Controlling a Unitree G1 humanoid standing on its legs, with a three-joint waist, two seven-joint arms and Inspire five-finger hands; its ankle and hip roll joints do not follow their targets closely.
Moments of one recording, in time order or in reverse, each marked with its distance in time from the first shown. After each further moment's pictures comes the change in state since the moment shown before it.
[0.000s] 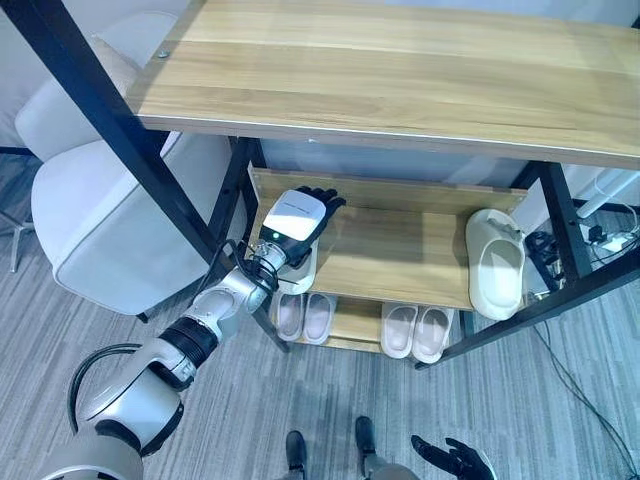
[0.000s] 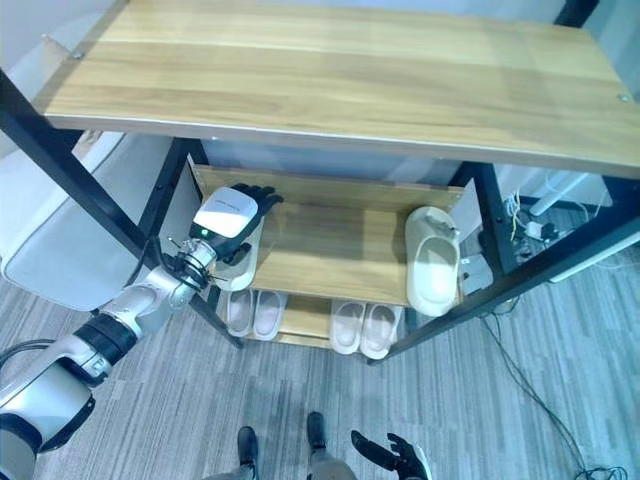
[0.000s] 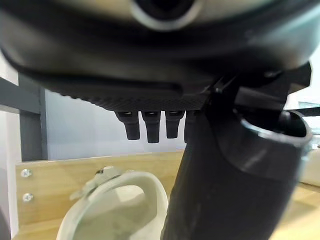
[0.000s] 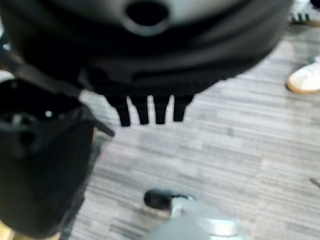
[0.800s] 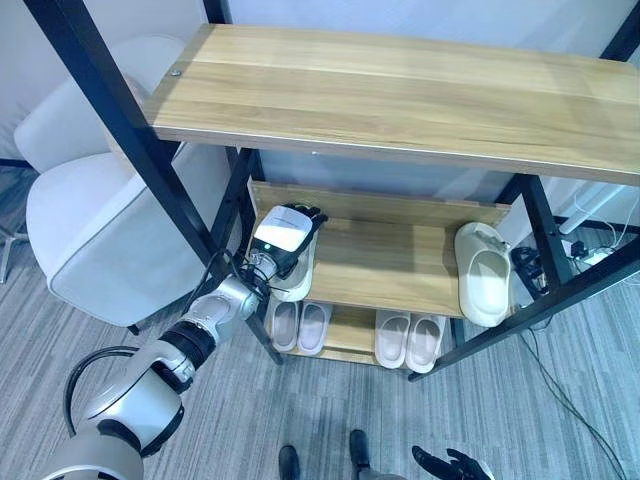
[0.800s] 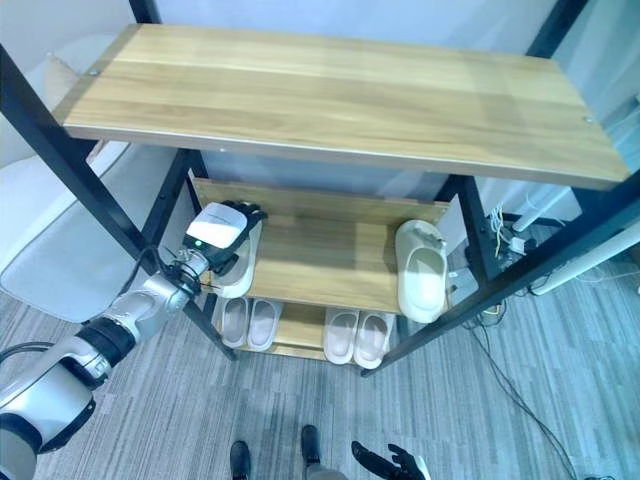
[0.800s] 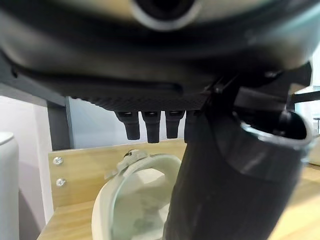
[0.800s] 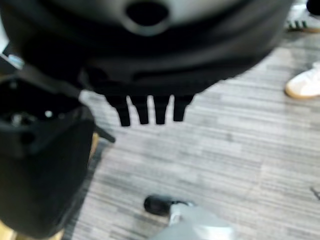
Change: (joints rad) left arm -0.010 -0.004 -0.050 0.130 0.000 0.010 0.013; right arm 0.032 0.001 0.001 0.000 -0.010 0.000 -0.001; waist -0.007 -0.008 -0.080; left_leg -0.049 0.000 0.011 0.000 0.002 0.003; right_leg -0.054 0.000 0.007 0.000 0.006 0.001
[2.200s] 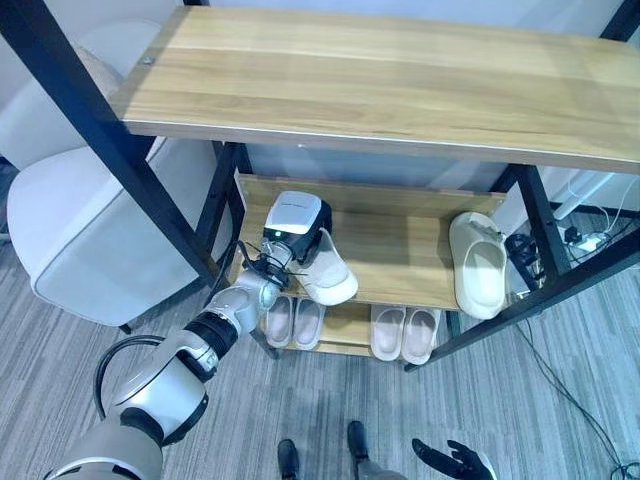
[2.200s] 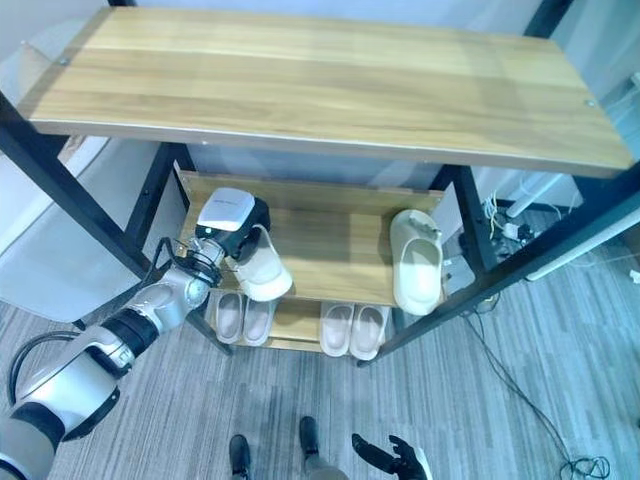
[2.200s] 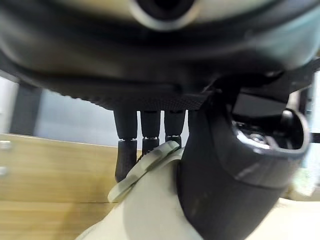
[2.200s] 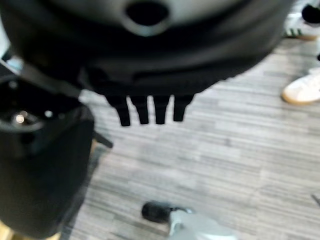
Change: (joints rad) left arm -0.061 -0.113 0.000 0.046 -0.143 0.010 0.104; right arm -0.024 0.000 0.025 0.003 -0.002 -0.004 -0.041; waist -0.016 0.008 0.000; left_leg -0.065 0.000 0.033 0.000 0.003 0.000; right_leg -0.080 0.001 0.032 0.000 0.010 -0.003
